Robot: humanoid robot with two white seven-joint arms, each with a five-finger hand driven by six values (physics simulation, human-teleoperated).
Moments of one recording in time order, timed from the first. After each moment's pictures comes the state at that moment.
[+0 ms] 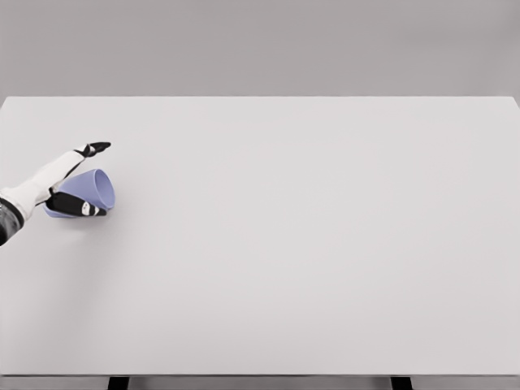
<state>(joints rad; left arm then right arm) -0.20 0.89 -0.41 -1.76 0.06 0.31 -0.15 0.02 0.00 -0.01 0.02 -0.07 0.01 0.09</state>
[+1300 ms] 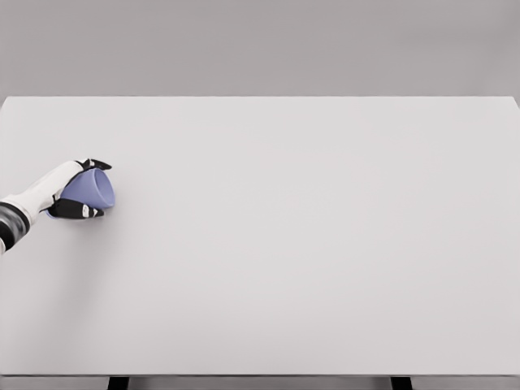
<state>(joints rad) -0.21 0.87 -0.45 -1.74 0.02 0.40 -0.14 0.02 0.00 -0.01 0.02 -0.07 0.01 0.09</state>
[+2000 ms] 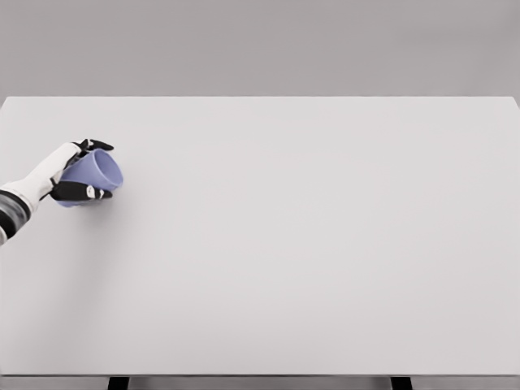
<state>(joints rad) -0.20 0.79 -0.33 -1.75 0.11 0.40 -0.13 0.02 0.00 -0.01 0.02 -0.07 0.01 0.09</state>
